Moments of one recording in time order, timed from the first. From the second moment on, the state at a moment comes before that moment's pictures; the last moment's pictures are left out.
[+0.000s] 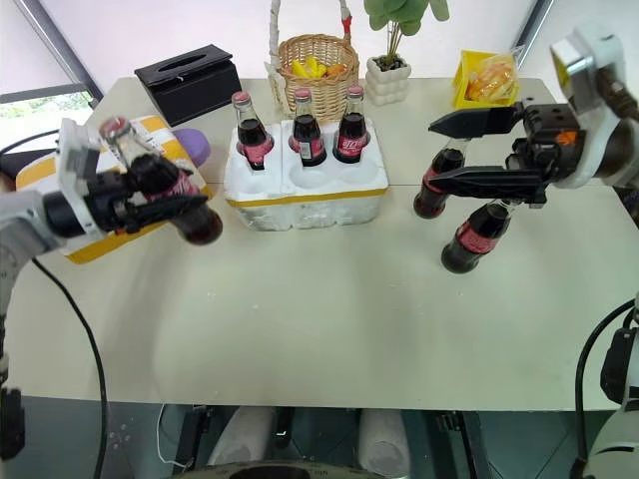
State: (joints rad) left arm -0.61 0.86 0.21 -0.11 -0.78 0.80 -0.94; right arm -0.79 -1.04 -0.18 0.04 0.73 0.76 1.46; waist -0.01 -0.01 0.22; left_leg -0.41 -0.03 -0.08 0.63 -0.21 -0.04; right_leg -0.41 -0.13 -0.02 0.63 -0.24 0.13
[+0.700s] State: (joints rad) left arm -1.06 0.62 0.02 0.54 -0.47 0.53 -1.07; right arm -0.64 -1.04 -0.28 -0.09 0.82 0.78 1.34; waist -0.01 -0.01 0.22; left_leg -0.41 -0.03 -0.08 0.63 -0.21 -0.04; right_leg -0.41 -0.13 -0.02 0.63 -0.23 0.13
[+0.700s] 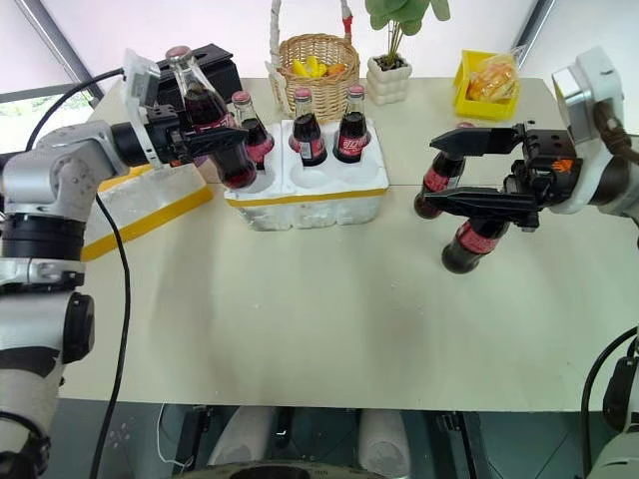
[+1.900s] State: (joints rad) left arm -0.90 0.50 -0.02 0.53 -0.23 0.30 -0.94; right arm -0.64 -1.03 -0.28 -0.10 0.85 0.79 1.27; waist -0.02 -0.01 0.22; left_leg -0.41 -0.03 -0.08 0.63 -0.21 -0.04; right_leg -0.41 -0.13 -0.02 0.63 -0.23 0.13
